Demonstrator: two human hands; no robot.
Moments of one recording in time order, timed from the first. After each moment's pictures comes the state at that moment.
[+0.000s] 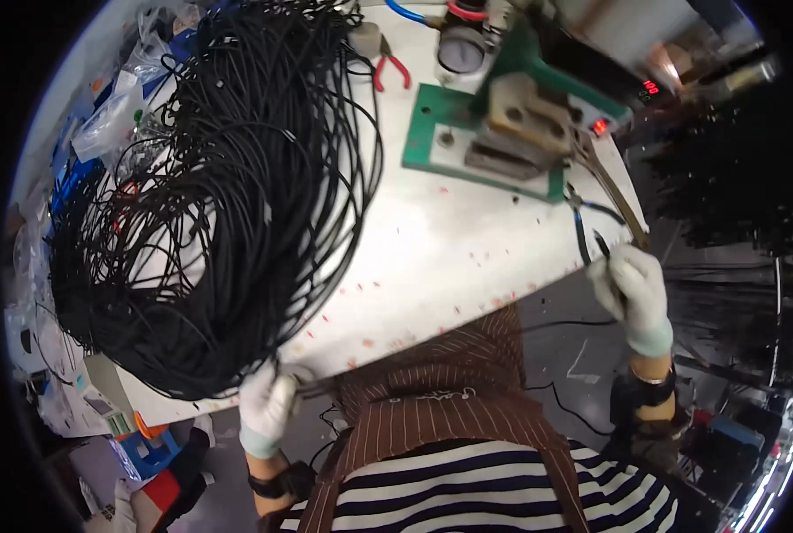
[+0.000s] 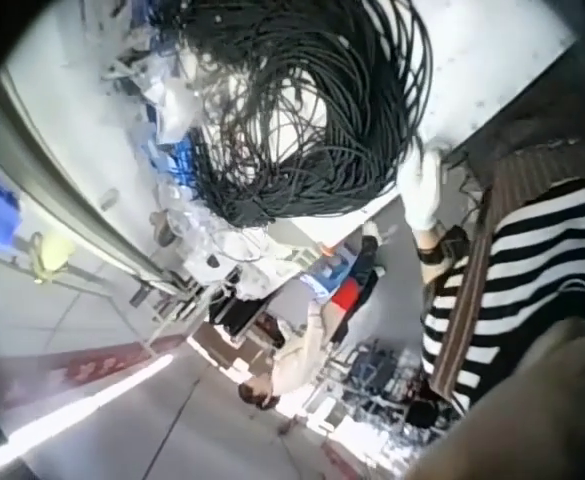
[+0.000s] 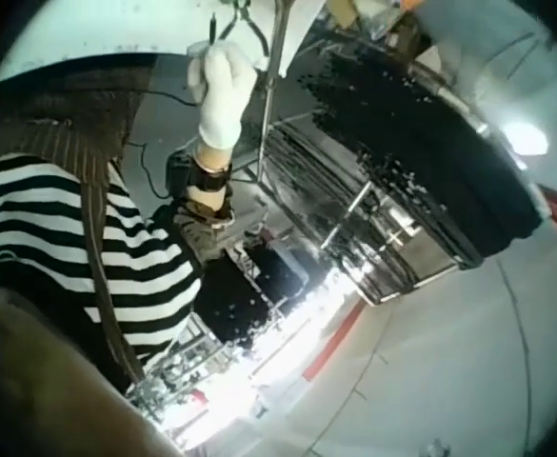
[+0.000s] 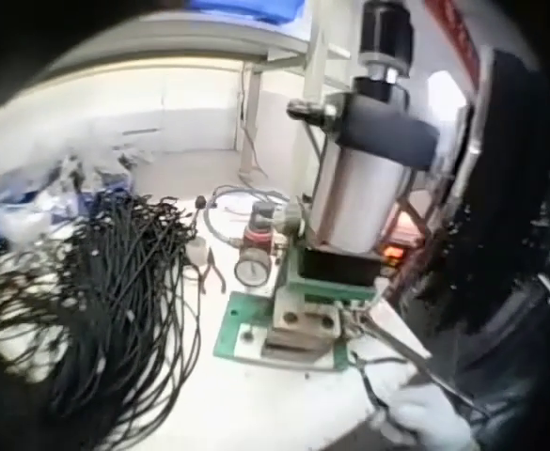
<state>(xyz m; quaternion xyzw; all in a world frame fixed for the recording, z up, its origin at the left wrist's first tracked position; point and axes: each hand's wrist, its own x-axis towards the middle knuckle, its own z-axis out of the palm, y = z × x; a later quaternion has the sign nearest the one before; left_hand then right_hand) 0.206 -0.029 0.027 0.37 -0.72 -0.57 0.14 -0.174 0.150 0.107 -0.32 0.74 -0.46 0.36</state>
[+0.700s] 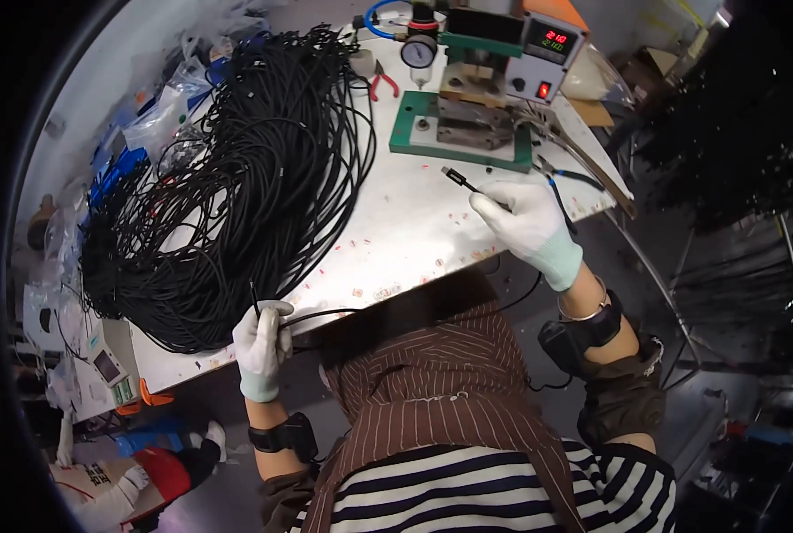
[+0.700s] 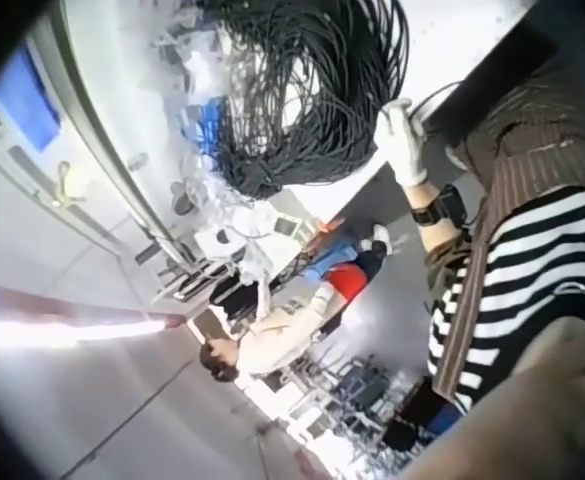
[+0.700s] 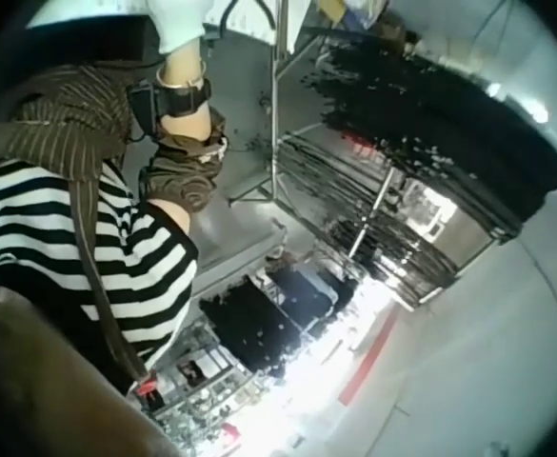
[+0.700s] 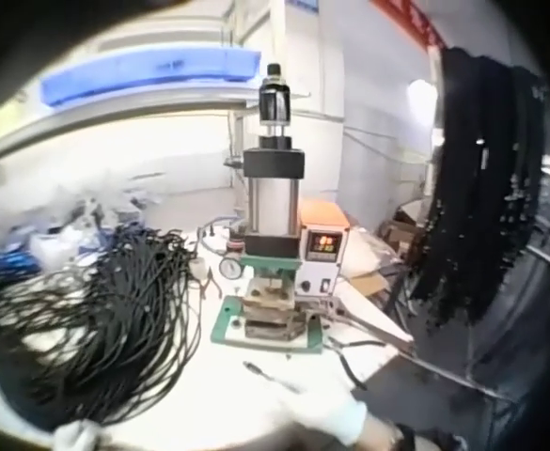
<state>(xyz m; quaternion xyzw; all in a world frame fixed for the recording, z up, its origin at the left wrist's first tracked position) 0.202 -0.007 0.005 0.41 -0.61 -0.59 0.33 -0.136 0.106 0.052 -0.56 0.71 -0.40 0.14</state>
